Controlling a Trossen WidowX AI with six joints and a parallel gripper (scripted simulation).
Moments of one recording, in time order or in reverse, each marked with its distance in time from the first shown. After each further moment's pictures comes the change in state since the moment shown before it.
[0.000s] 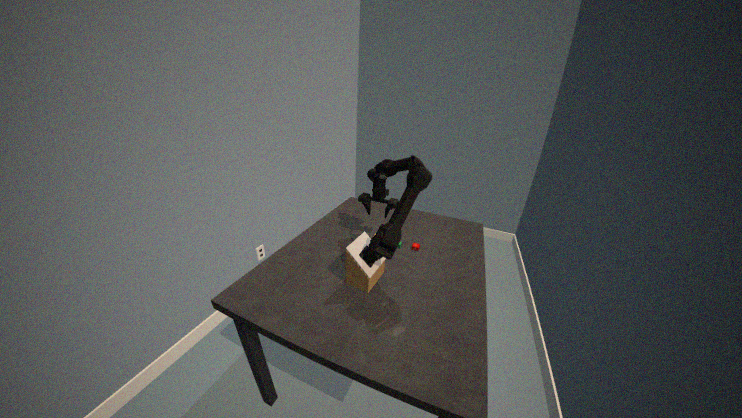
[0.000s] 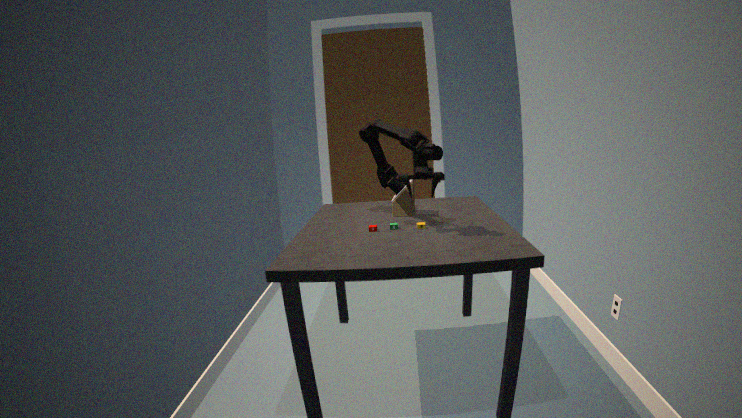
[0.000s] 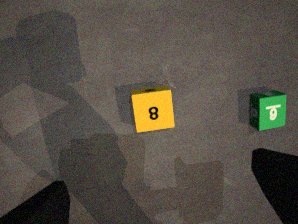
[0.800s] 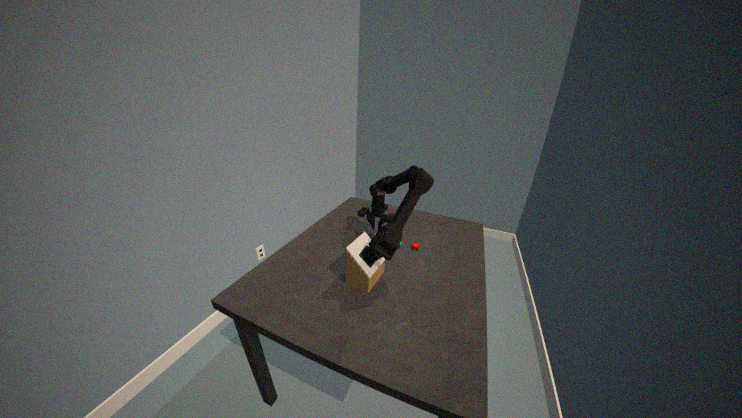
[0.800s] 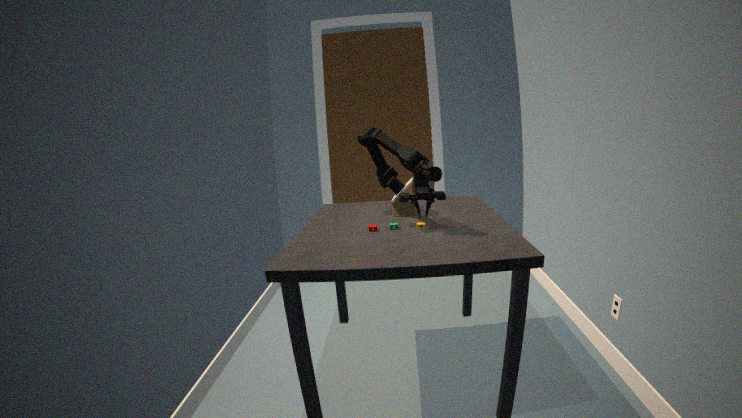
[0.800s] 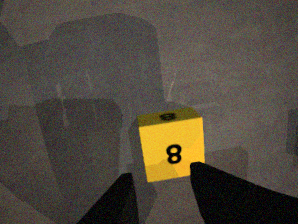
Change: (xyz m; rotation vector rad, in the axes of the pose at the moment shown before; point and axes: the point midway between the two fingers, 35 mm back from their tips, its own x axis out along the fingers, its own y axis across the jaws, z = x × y) arm 0.080 0.001 0.000 0.011 0.007 0.004
